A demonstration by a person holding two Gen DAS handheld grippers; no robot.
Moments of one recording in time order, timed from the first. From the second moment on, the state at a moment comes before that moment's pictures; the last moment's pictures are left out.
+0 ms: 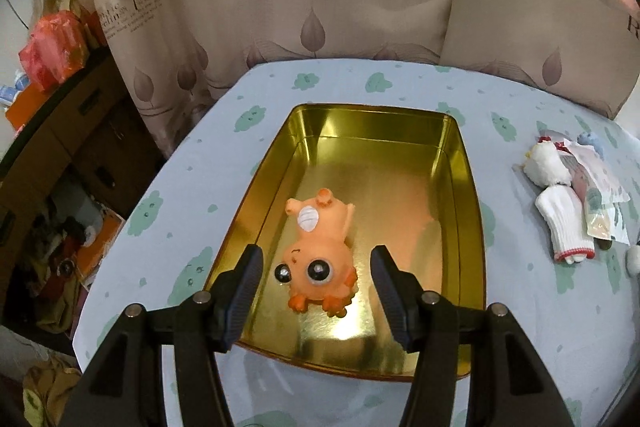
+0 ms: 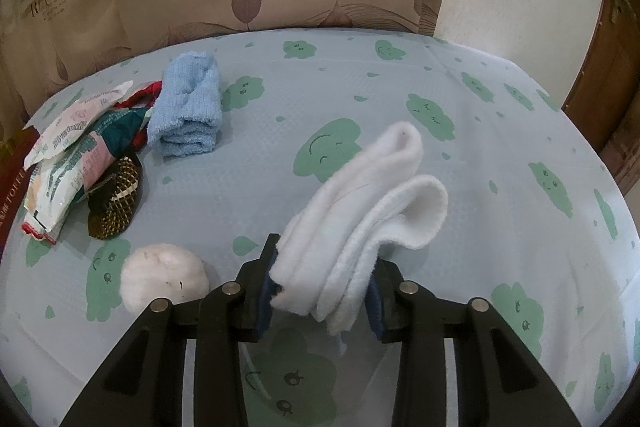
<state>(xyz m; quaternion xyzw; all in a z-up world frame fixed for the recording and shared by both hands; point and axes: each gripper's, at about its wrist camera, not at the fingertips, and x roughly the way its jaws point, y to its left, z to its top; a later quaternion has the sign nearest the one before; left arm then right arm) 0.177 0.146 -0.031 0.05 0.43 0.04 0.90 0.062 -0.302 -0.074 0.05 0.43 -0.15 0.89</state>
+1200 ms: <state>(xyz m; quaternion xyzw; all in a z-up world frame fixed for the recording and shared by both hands) 0.164 0.179 -0.042 -0.01 0.43 0.03 0.90 0.128 -0.112 0.016 -0.01 0.40 0.03 0.92</state>
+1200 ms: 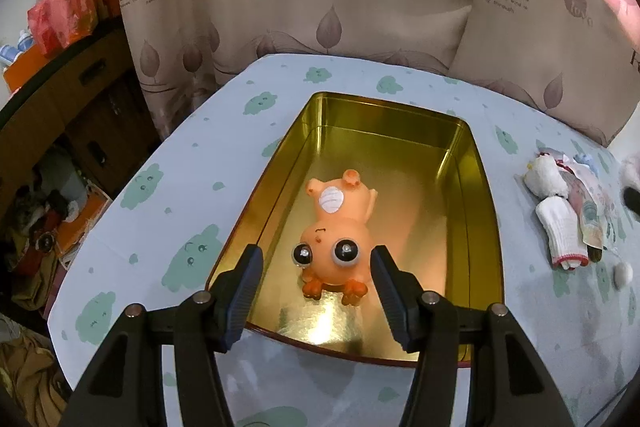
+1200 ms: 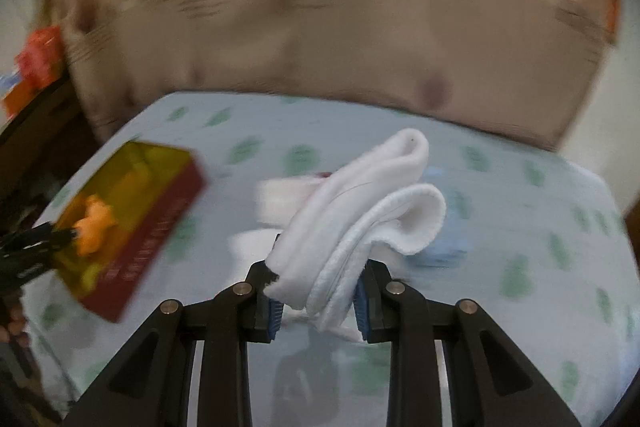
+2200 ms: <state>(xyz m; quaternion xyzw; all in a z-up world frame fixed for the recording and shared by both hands) 0.169 0.199 -0.037 -0.05 0.42 0.03 0.90 0.260 0.105 -0.057 -0.14 0.47 0.19 0.85</state>
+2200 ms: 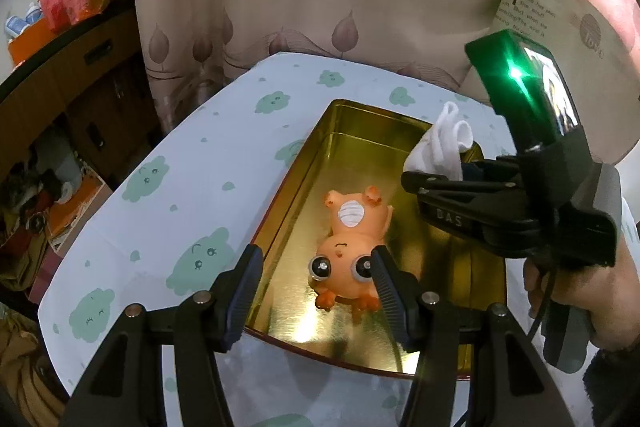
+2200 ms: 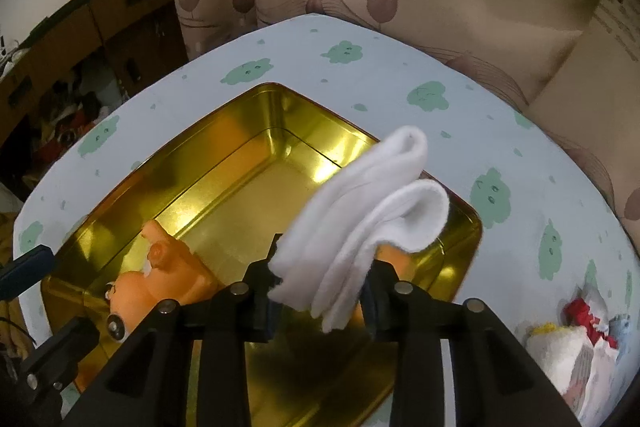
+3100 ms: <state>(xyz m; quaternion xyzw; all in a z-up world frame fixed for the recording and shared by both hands) 0.168 0.194 -0.038 -0.04 0.42 0.02 0.91 0.190 0.074 -0.004 -0.14 0.41 0.19 0.88</state>
